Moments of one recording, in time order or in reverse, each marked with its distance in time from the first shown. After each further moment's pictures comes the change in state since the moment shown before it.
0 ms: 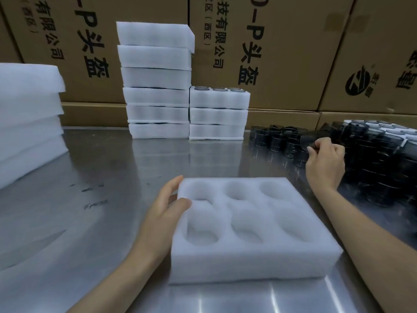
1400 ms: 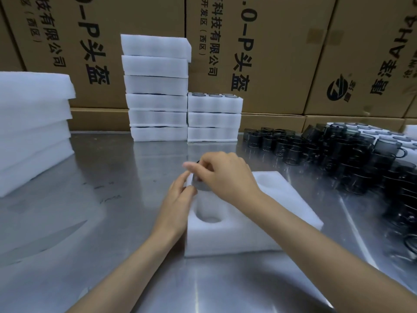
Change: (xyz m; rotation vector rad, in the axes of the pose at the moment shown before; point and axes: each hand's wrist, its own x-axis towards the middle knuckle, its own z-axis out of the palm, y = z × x) left_hand 0.004 0.004 0.001 0.132 -0.078 0.033; right_hand -0.108 -0.218 -0.103 0.157 -0.722 -0.407
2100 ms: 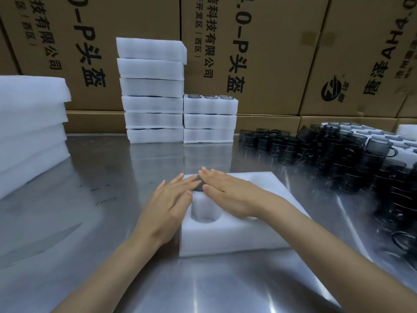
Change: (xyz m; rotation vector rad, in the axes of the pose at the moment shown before) left_hand -0.011 0.010 -0.019 0.503 -0.130 0.362; right_hand -0.015 0.042 0.001 -0.028 -0.544 -0.061
